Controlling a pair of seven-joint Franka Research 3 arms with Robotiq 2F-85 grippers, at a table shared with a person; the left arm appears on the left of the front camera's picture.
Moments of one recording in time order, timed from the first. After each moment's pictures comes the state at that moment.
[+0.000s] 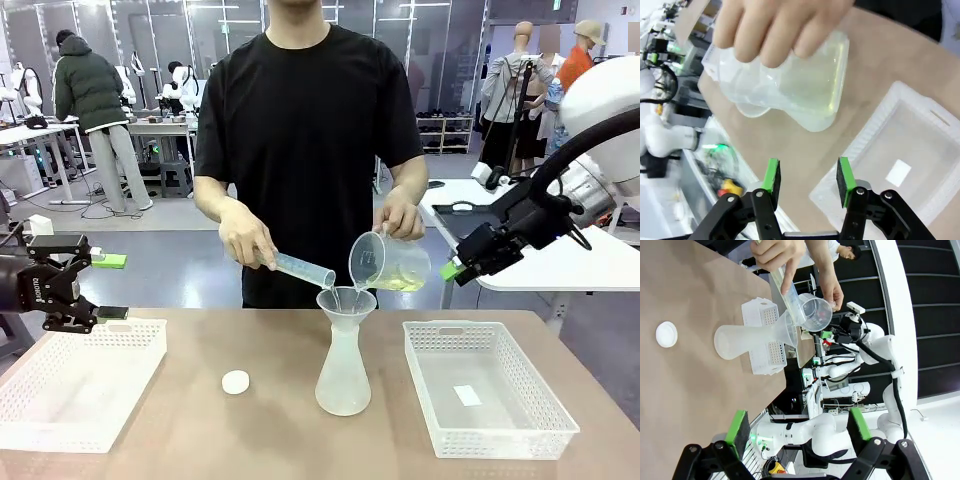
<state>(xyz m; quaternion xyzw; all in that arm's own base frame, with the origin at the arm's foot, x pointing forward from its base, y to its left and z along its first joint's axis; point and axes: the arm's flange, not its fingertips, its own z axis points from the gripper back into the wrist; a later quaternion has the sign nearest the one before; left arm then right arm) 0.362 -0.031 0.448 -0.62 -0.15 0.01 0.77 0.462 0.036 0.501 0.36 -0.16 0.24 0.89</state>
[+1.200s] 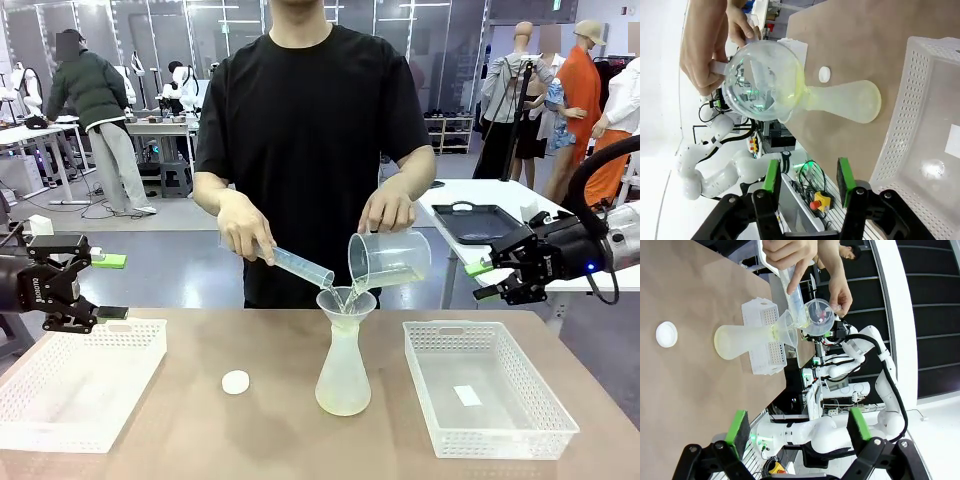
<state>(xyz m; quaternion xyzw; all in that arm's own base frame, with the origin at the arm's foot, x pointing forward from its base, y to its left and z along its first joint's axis) 0.362 -0.031 0.448 -0.62 -0.15 0.01 0.77 0.464 -0.028 0.442 0.55 -0.06 0.04 0.83</state>
